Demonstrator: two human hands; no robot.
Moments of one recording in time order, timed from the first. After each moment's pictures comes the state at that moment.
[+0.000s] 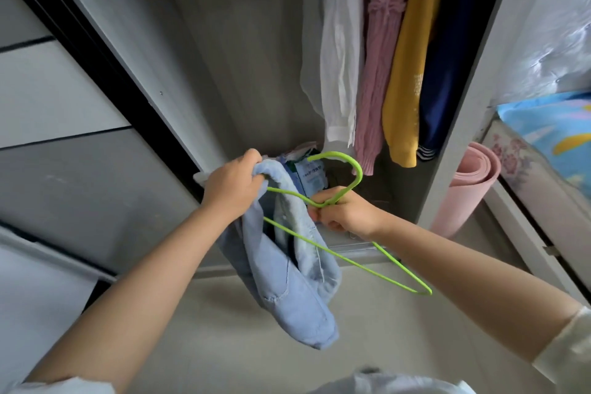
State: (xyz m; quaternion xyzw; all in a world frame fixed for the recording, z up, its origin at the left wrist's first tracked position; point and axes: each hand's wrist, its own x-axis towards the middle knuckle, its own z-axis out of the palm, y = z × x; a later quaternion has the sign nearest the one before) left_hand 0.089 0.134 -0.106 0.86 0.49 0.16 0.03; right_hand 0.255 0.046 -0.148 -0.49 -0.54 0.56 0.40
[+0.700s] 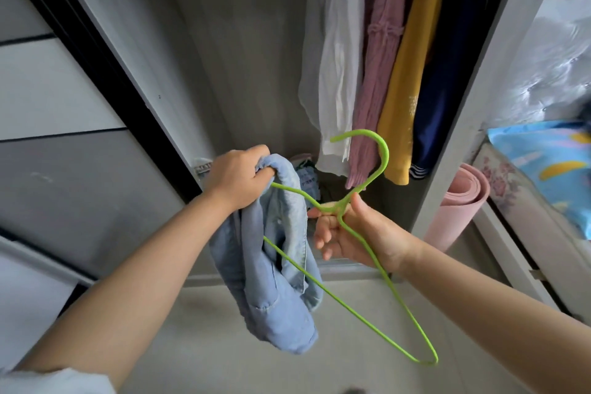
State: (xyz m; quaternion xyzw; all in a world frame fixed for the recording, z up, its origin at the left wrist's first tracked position) left_hand 0.106 0.136 -0.089 0.87 0.42 0.26 0.04; right_hand 0.279 0.019 -0.148 -0.25 -0.40 0.74 0.47
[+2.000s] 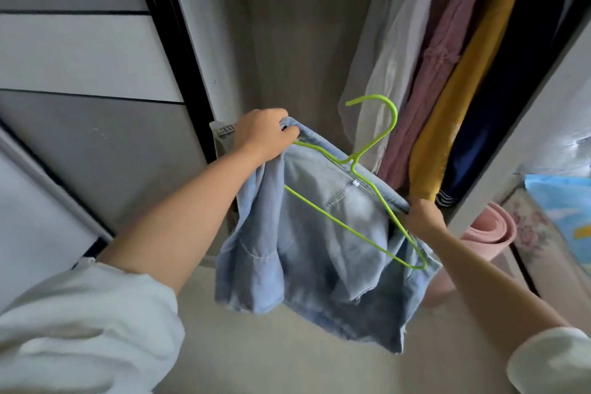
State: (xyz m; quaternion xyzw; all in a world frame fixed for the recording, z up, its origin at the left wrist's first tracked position) left_hand 0.093 0.153 -0.058 0.77 0.58 0.26 0.05; right_hand 0.354 0.070 -0.190 -0.82 -0.52 0.17 0.15
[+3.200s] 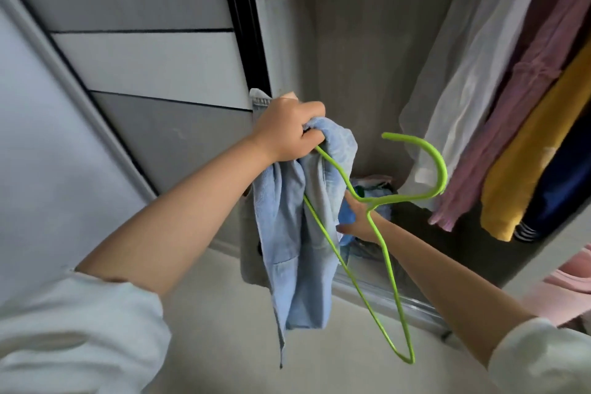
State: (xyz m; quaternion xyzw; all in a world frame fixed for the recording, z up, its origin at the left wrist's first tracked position) left_hand 0.027 0.142 -0.018 0.87 0.30 0.39 -0.10; right_hand 0.199 0.134 -0.185 -0.55 -0.74 0.36 0.14
